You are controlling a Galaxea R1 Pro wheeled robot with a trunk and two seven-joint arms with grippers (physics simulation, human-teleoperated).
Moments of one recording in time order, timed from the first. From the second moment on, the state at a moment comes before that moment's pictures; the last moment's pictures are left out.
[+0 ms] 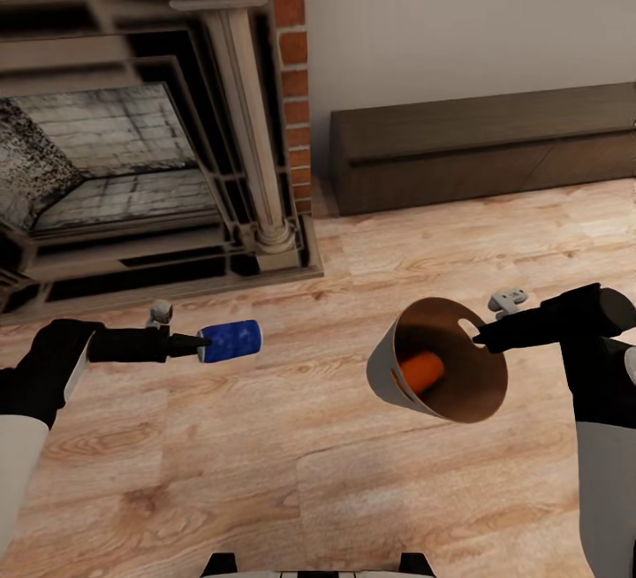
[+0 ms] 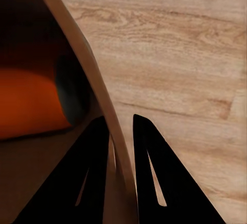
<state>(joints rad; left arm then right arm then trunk) -0.87 0.38 0.06 -0.90 -0.06 1.04 -1.56 -0.83 -0.25 -0.21 -1.43 1.15 1.03 1.56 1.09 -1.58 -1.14</state>
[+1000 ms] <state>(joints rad) -0.70 0.38 0.04 -1.34 -0.07 1.02 -1.57 -0.79 -0.15 -0.21 -1.23 1.07 1.03 1.44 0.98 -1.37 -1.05</state>
